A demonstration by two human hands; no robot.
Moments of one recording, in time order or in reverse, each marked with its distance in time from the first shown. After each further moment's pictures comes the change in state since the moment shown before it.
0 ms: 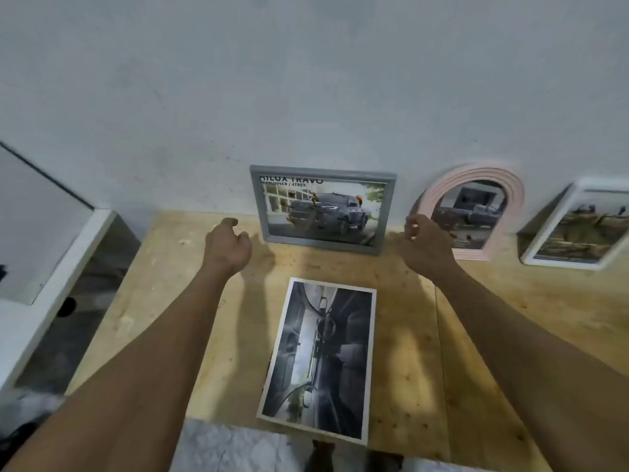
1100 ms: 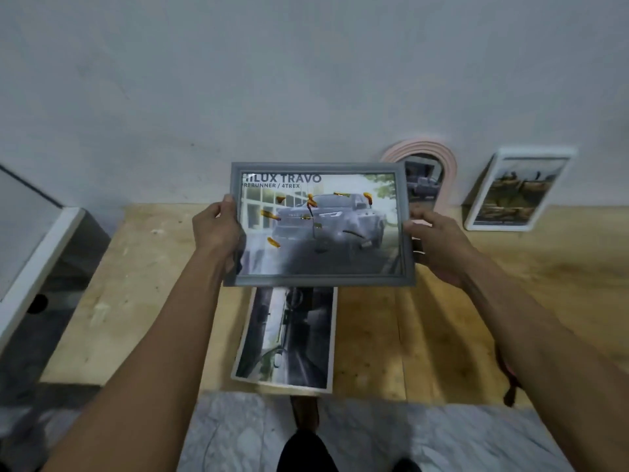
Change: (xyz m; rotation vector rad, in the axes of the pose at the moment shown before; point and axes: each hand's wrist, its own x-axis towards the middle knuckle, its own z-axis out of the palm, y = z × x) left_hand -0.093 0.063 0.010 -0.739 0.152 -0.107; right_hand -0.087 0.039 -0.082 0.634 -0.147 0.138
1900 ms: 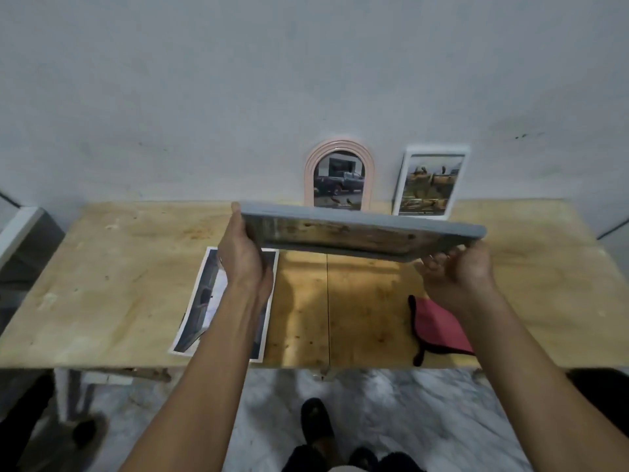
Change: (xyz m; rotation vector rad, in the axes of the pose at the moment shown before) left_hand -0.217 0.019 0.093 -0.770 -0.161 -0.184; right_hand -0.121 0.030 -0.154 0.919 0.305 0.180
